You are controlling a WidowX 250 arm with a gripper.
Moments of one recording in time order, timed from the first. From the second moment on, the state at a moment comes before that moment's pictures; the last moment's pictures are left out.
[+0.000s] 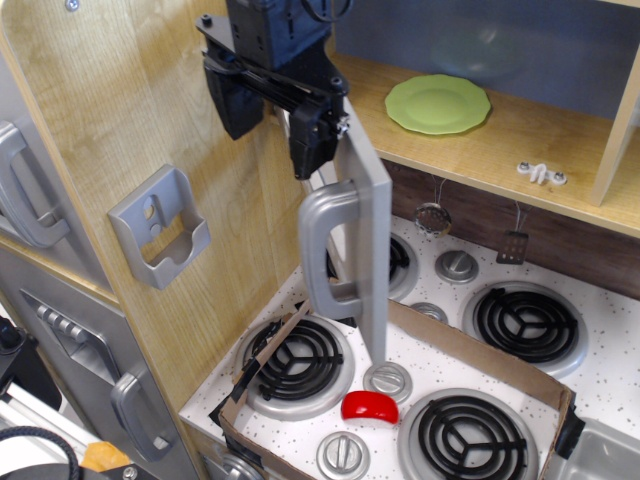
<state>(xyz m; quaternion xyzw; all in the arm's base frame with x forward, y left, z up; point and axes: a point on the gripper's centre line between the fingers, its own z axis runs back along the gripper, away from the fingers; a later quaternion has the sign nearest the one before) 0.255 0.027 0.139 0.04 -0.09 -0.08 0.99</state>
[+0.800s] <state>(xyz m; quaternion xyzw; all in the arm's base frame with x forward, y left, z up) 0.298 0.000 0.133 0.02 -0.12 -0.11 0.99</state>
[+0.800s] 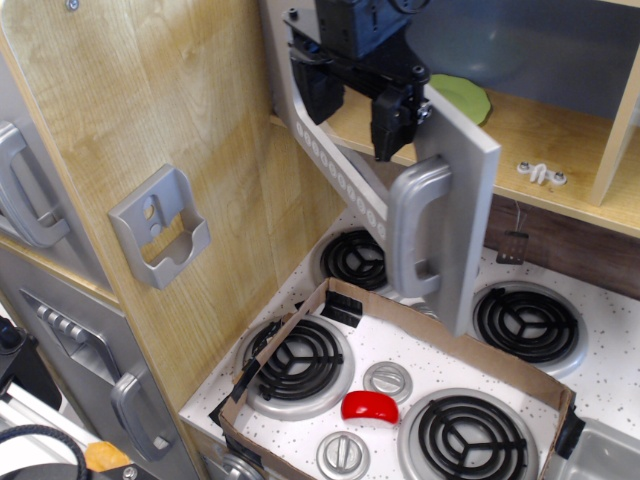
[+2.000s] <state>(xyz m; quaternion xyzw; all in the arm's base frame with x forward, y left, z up) 0.369 -0.033 0.139 0.00 -0.16 -0.17 0.97</state>
